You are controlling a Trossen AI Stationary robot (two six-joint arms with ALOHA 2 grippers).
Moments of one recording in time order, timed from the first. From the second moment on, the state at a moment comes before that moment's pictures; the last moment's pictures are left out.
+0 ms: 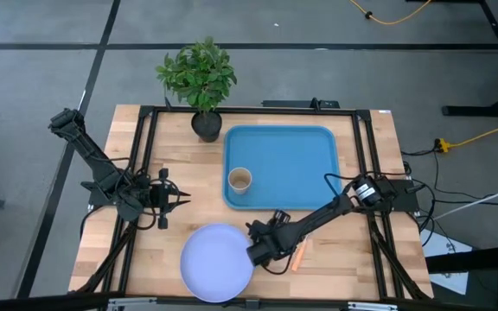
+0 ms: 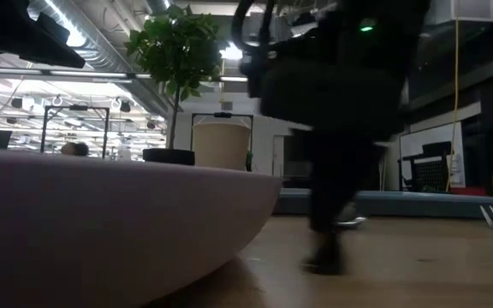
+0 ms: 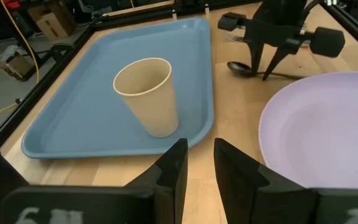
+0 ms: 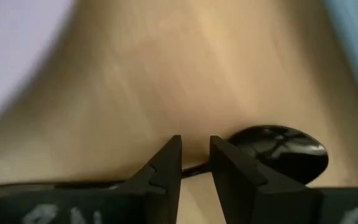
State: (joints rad) left arm -0.79 0.70 0.42 -0.30 -0.86 -0.31; right arm 0.50 2.24 1.67 -0.94 0.28 0.95
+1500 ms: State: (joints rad) left arm -0.79 0.71 0.42 -0.30 -0.86 -0.31; right arm 0.92 2.02 1.53 -1.57 -0.01 2.23
